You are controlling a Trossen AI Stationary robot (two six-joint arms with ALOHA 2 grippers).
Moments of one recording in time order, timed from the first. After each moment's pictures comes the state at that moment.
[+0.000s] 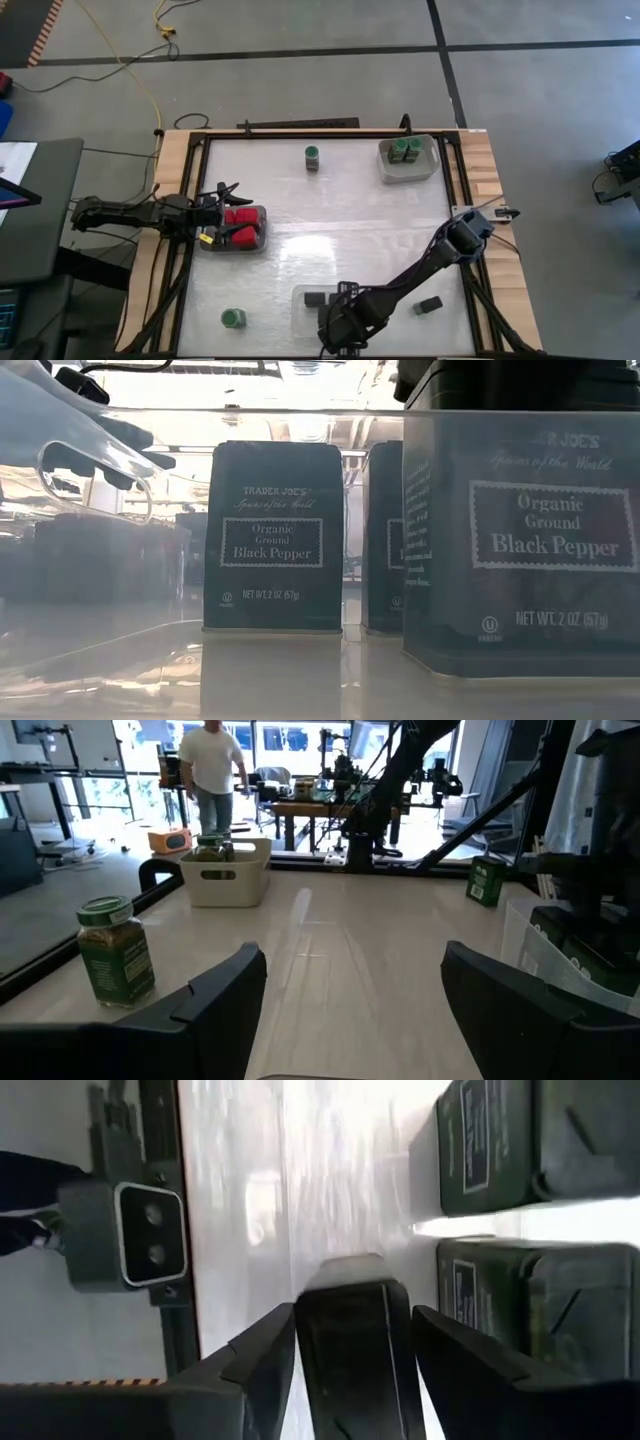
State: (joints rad) left arm -0.07 0.07 0.03 0.01 -0.19 -0.02; right arm 0.61 2.24 1.97 -0.99 0.08 0.65
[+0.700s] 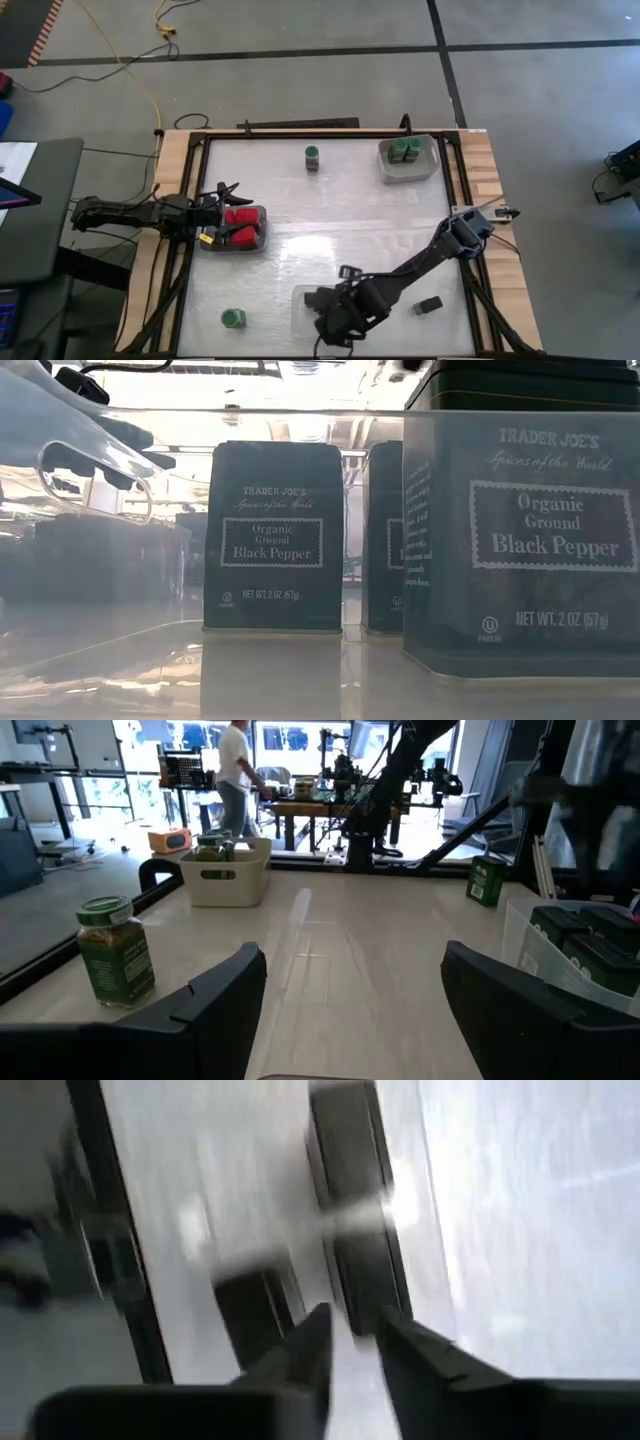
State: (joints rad) left arm -0.07 0.07 0.03 0.01 -0.19 -0.02; right arm 0.58 2.24 2.22 -1.28 0.19 0.75
